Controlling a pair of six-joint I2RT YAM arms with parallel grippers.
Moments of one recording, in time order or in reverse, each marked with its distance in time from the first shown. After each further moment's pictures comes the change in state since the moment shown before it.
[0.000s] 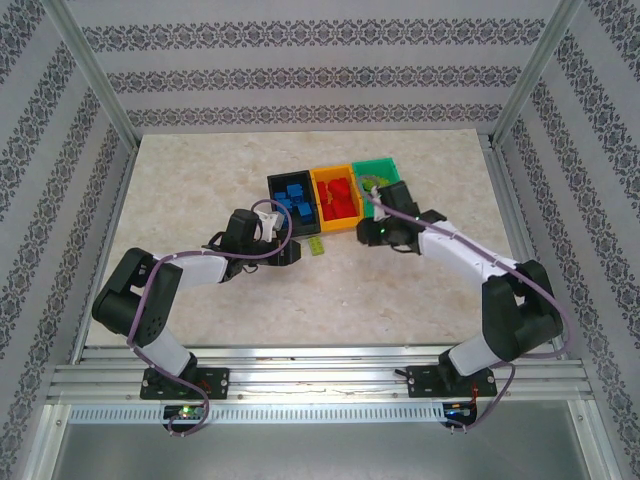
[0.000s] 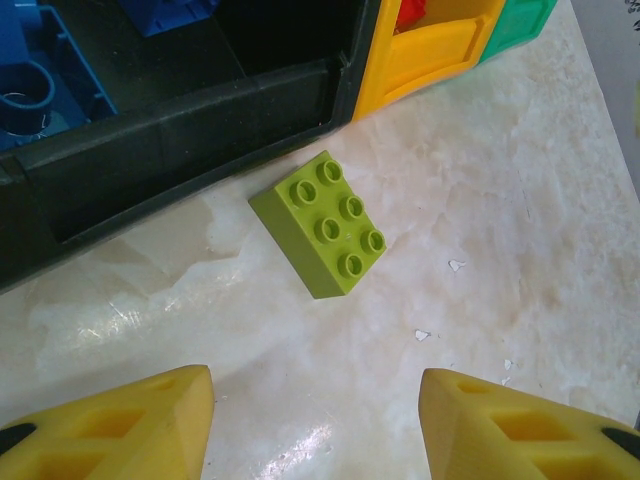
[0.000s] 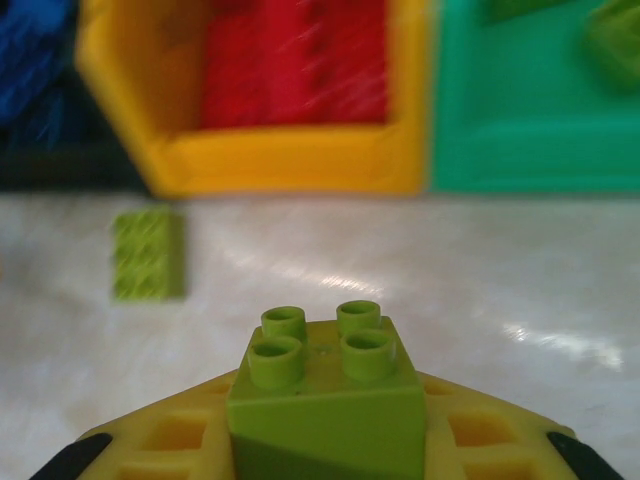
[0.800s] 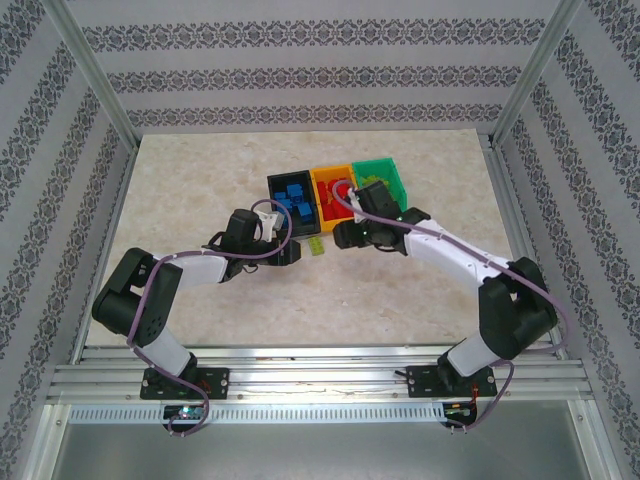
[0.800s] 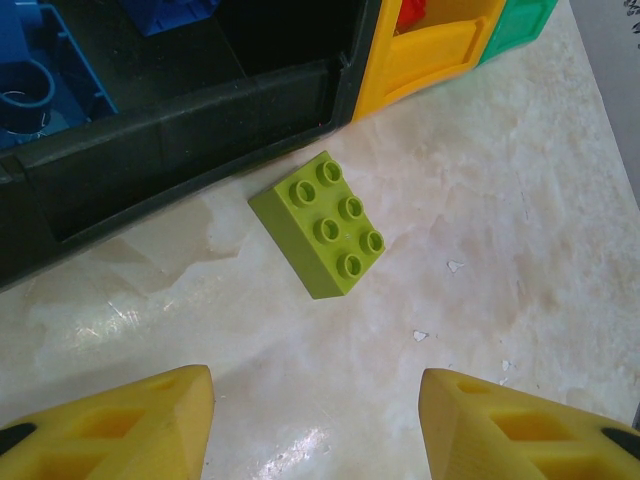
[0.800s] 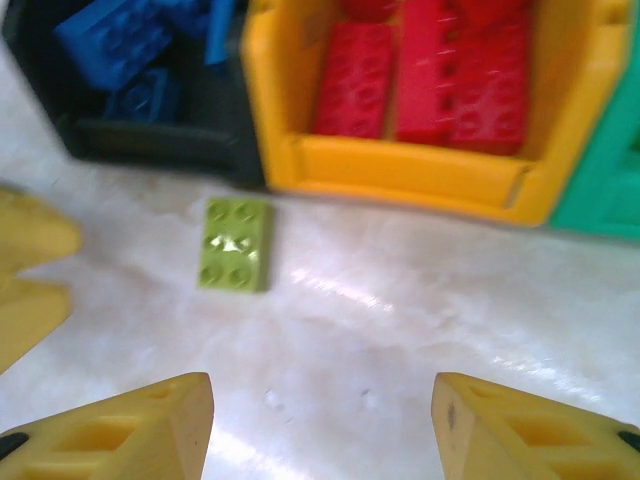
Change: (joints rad) left arm 0.000 0.000 0.000 0.001 0.001 -0.008; right arm 0.182 0.001 0.057 -0.048 0.037 -0.046
